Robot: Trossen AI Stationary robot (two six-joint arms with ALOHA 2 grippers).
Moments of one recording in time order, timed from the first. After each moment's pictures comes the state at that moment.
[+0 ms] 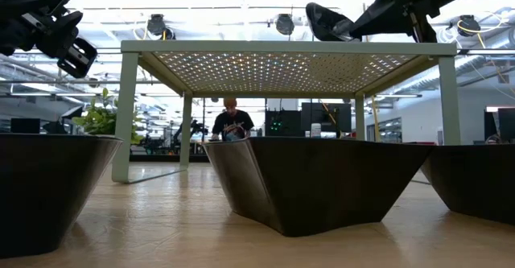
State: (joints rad) left arm -0.19 0.01 0.02 0.06 0.21 -0.37; right arm 0.44 1.09 0.65 -0.09 0.91 0.96
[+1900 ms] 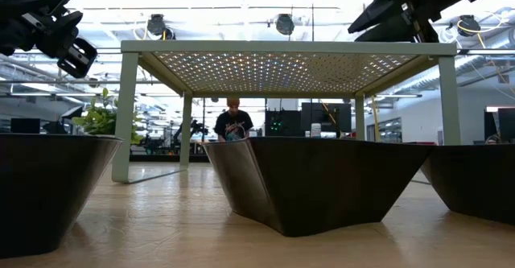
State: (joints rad) left arm -0.19 0.01 0.02 0.06 0.21 -0.37; right arm 0.44 1.09 0.65 -0.12 0.95 0.93
